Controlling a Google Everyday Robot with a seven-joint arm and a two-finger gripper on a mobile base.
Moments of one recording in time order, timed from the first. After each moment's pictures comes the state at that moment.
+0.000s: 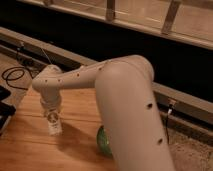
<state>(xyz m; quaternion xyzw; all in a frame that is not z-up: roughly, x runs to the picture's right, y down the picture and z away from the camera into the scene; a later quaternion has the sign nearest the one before) -0.270 0.109 0.764 -0.33 0.08 0.55 0.77</state>
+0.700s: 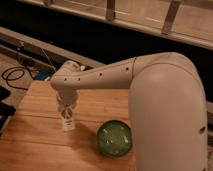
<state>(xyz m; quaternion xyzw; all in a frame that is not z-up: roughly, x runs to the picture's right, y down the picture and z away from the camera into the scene) -0.201 0.093 0.746 -0.29 0.08 0.59 0.75</state>
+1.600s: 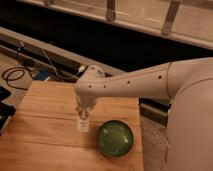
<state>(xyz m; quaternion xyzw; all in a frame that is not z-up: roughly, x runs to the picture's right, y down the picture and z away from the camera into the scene) -0.100 0.101 0.736 -0.24 0.09 0.68 0.68</state>
